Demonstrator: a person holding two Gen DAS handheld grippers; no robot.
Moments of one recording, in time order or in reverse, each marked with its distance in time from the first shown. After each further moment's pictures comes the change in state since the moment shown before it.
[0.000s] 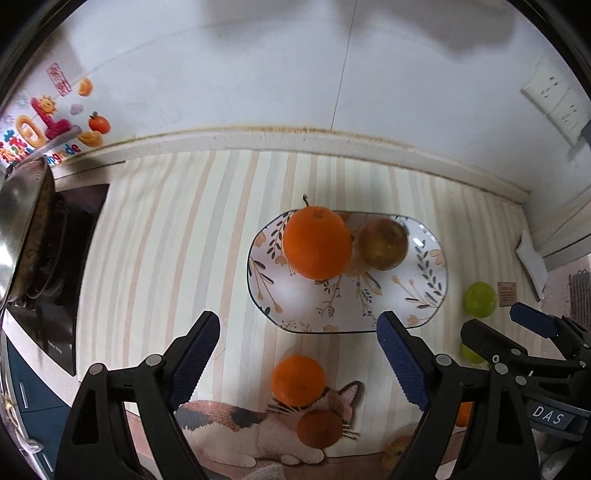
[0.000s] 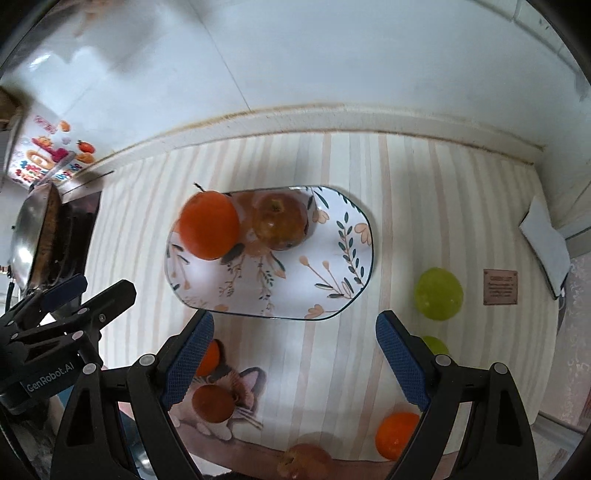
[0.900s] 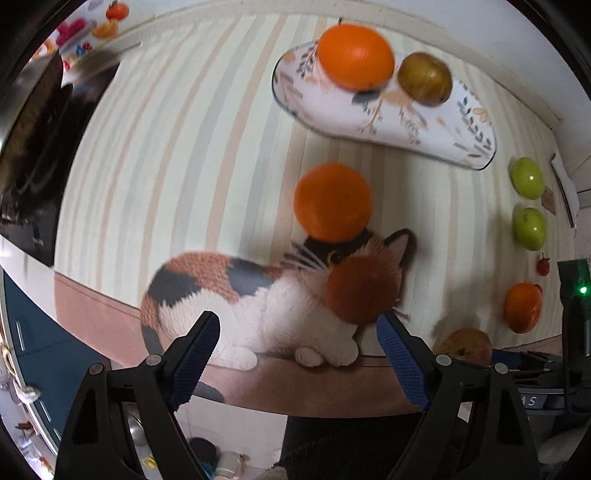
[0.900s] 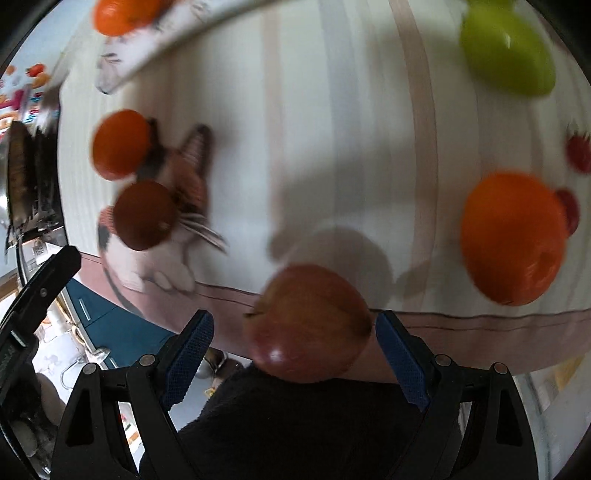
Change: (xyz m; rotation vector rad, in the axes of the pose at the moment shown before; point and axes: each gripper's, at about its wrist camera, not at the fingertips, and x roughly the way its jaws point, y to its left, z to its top) left arm 0.066 0.012 -0.139 -0.068 0.293 0.060; right arm 0.129 -0.041 -0.176 0.198 0.605 0.155
